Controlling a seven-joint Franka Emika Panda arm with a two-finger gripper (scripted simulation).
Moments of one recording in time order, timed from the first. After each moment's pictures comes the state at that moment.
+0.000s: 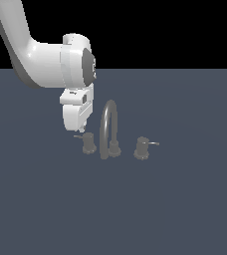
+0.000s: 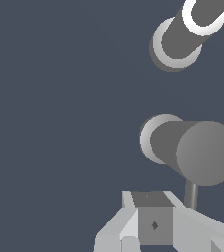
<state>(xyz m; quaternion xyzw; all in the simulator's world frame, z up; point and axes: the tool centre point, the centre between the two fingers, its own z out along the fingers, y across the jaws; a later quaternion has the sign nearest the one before) 0.031 0.117 0.079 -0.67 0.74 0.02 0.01</state>
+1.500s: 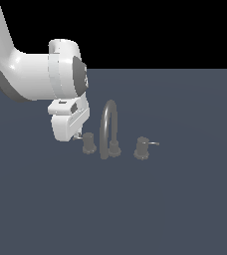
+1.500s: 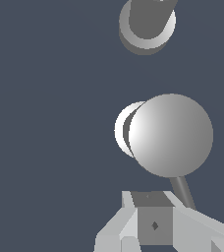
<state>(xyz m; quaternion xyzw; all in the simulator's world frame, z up) 0.006 0.131 0.063 -0.64 0.76 -0.01 0.01</state>
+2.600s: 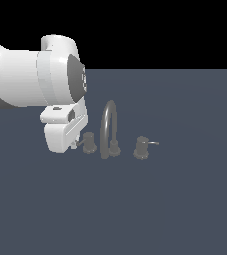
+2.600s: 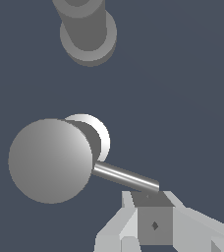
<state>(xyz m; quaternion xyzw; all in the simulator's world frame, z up) -0.050 0.128 0.063 -0.66 0.75 0.00 0.00</state>
